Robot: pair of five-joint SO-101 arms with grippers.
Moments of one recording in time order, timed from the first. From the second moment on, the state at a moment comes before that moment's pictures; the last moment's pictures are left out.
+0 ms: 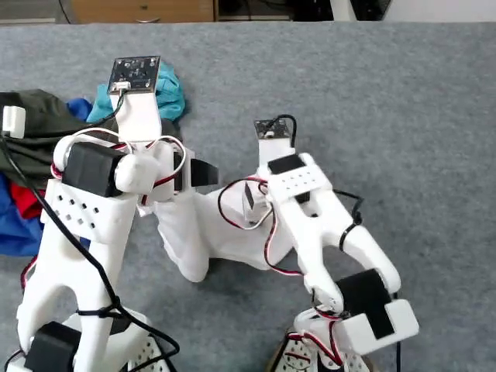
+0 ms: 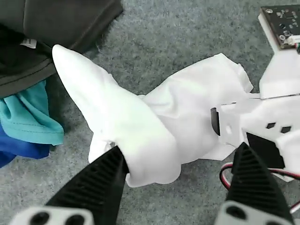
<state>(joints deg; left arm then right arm) 14.2 -26.6 -1.8 100.2 8.6 -22.9 -3.9 35.9 64.7 -22.3</state>
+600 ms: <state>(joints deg) 13.9 -26.6 -1.8 100.2 8.6 -13.8 -5.7 35.8 60.2 -22.1</state>
